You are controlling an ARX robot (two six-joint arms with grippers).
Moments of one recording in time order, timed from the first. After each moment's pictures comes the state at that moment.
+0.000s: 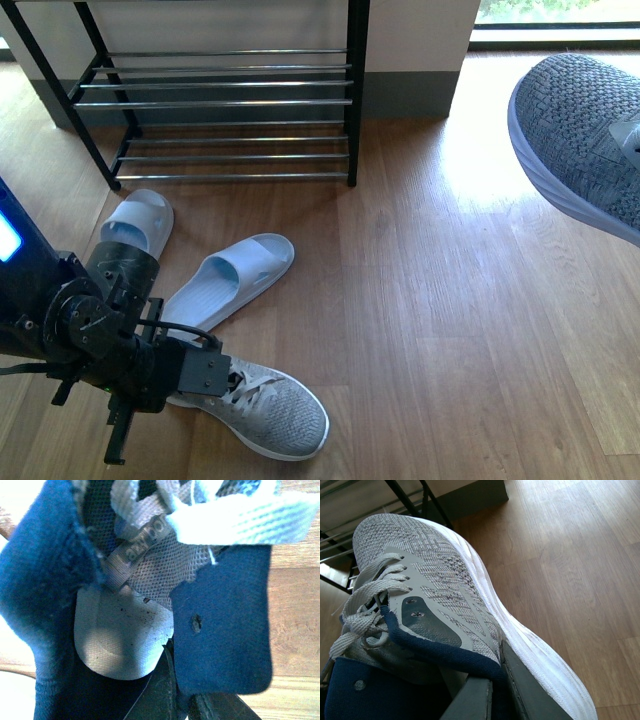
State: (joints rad) left arm -0.15 2.72 1.11 0.28 0.05 1.44; right arm -0.22 1.01 0.25 0.31 -0.31 0.19
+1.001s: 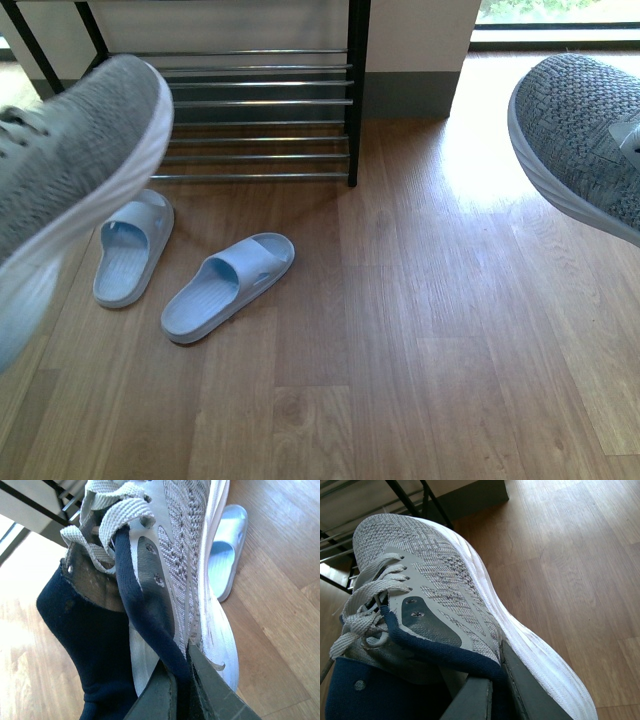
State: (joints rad) left arm -0.22 1.11 0.21 0.33 -0.14 0.54; right arm -0.22 1.01 0.25 0.31 -0.31 0.19
